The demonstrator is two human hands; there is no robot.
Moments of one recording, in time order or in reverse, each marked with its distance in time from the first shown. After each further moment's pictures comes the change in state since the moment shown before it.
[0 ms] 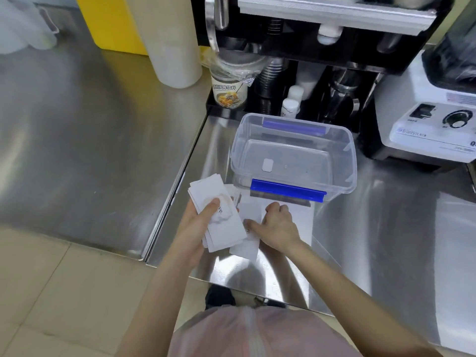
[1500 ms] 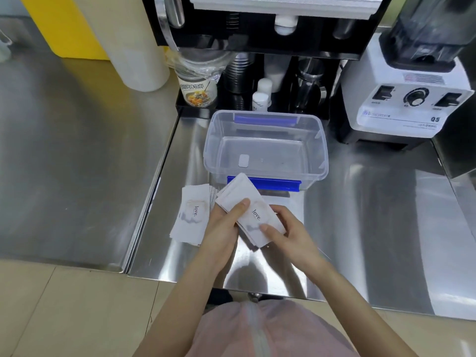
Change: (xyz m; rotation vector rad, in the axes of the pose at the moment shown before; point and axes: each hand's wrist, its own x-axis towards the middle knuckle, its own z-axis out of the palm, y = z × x) left_hand 0.004 -0.031 0.070 -0.120 -0.190 -0.003; right_hand -0.062 0.047 -0.040 0.751 -0.032 -0.173
